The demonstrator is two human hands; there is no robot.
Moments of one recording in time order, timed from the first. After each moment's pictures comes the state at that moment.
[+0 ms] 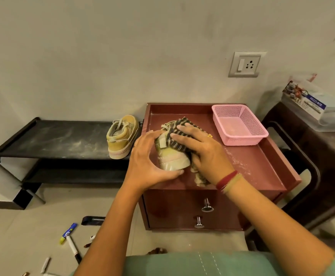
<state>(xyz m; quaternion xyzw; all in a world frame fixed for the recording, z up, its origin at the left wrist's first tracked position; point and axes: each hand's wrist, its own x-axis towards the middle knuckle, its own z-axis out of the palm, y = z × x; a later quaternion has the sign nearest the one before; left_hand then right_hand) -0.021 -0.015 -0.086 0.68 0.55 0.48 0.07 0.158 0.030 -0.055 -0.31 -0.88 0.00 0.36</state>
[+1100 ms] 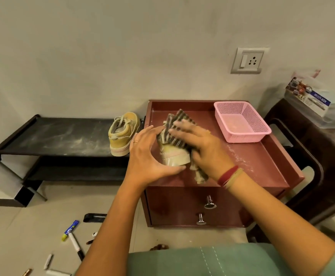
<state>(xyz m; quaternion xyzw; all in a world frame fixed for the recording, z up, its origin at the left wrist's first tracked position) -0.025 -0.015 -0.083 0.67 0.56 0.49 0.03 0.148 0.031 -0.049 -0.30 -0.89 0.09 0.35</state>
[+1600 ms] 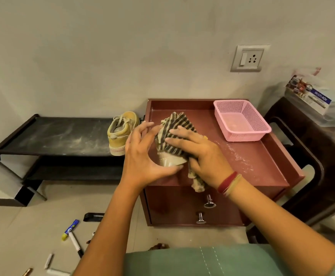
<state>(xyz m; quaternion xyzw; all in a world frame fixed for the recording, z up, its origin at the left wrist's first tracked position) -0.031 -0.017 -0.086 0.68 0.55 0.48 0.00 0.151 0.024 -0.060 -0.28 -0.89 0.10 0.35</state>
